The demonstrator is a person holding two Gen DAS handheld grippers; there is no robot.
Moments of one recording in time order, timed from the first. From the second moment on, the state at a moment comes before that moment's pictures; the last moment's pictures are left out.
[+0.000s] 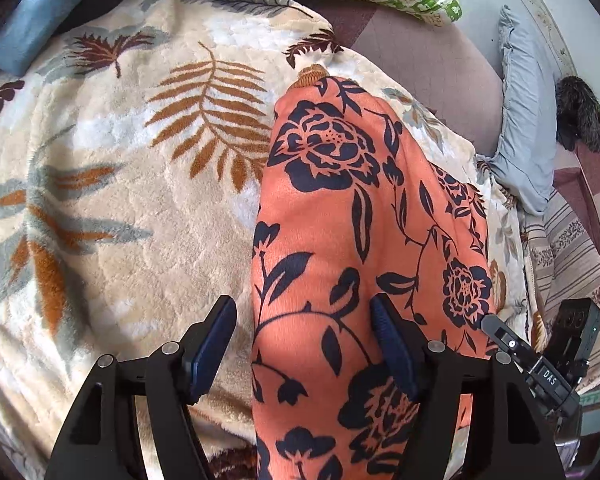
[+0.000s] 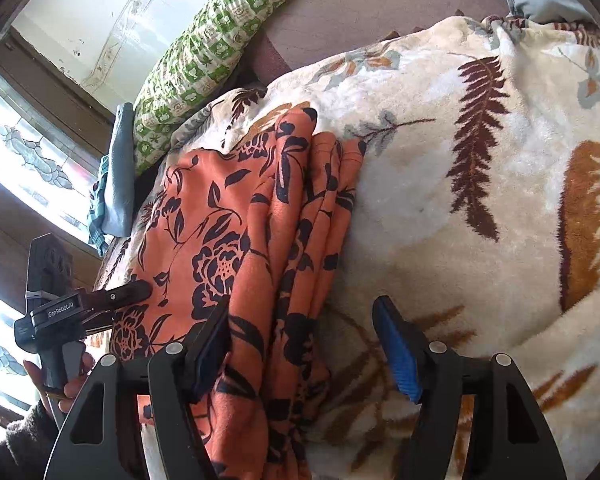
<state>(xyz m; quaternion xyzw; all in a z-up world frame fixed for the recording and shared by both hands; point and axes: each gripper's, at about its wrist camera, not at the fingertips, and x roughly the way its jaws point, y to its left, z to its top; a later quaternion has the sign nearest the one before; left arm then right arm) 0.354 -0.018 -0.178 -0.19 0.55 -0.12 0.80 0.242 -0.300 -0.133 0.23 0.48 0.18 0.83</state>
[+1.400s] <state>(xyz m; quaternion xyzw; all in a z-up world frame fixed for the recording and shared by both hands) 0.137 -0.066 -0.107 0.04 0.45 -0.03 0.89 0.070 -0.244 -0.057 -0.02 0.46 0.07 0.88</state>
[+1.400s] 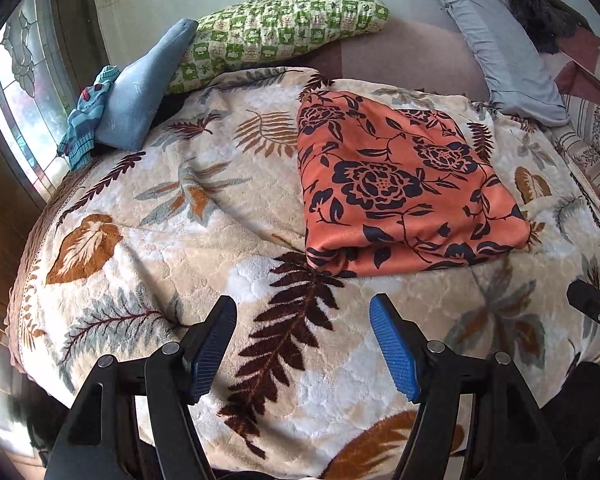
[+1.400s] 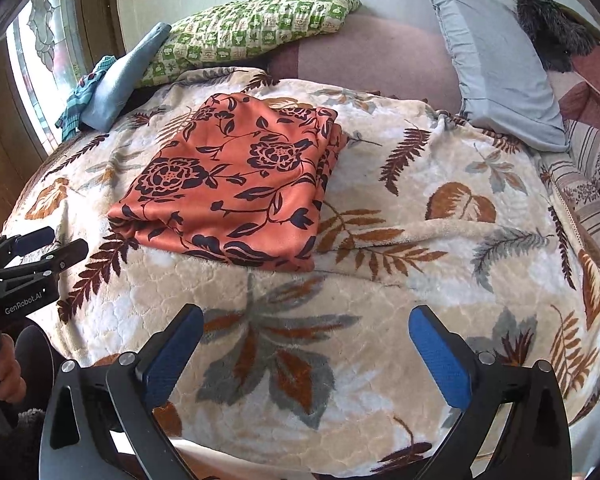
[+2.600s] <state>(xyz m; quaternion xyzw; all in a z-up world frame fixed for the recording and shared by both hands) 0.104 -0.103 -0.081 0.08 0.44 -0.13 0.89 0.065 -0.258 -0.064 -0.09 0.46 0.05 0.88</state>
